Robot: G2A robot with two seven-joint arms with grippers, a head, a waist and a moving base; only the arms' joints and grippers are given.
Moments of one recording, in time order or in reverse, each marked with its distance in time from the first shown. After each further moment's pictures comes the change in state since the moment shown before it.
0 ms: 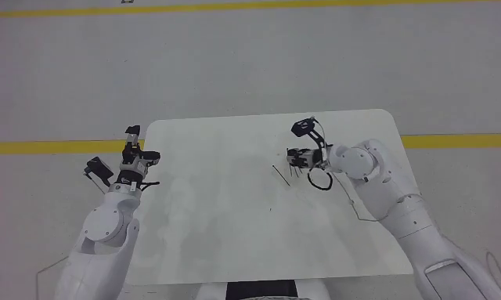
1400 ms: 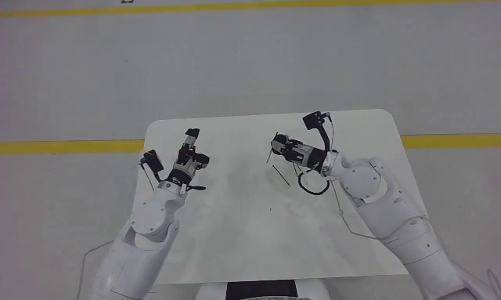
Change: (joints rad) left arm -0.116 -0.038 0.305 0.017 0.081 0.024 -0.007; right arm -0.133 0.035 -0.018 -0.197 0.267 -0.006 -0.381
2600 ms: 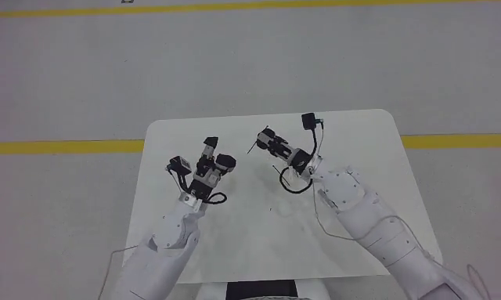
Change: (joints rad) left arm -0.006 -0.036 0.130 0.096 -0.112 -0.364 -0.088; right arm 0.016 -0.075 -0.123 0.097 0.262 0.000 -0.252
